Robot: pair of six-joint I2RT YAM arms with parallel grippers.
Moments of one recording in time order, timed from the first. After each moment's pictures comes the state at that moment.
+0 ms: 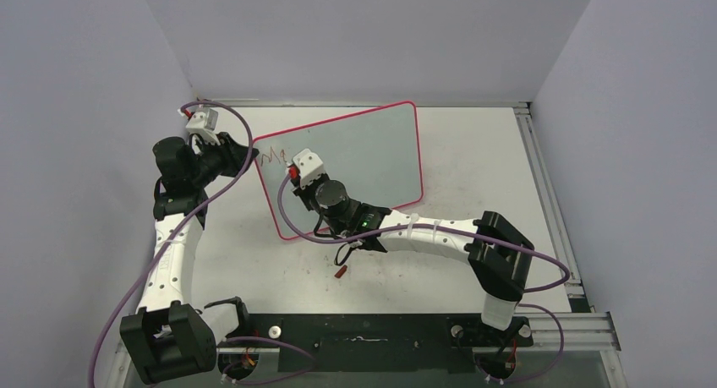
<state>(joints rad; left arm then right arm) 0.19 1.11 0.91 -0.06 0.65 -0.24 1.12 1.78 1.27 0.36 0.45 -0.07</state>
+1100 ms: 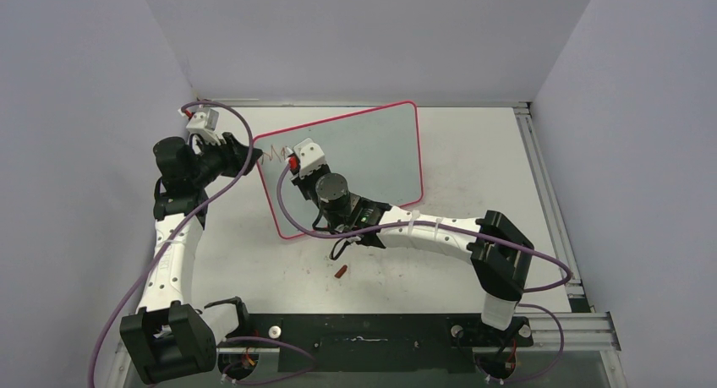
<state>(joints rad) 0.19 1.11 0.91 -0.06 0.66 -0.24 1.12 1.78 1.33 0.40 0.52 -0.10</state>
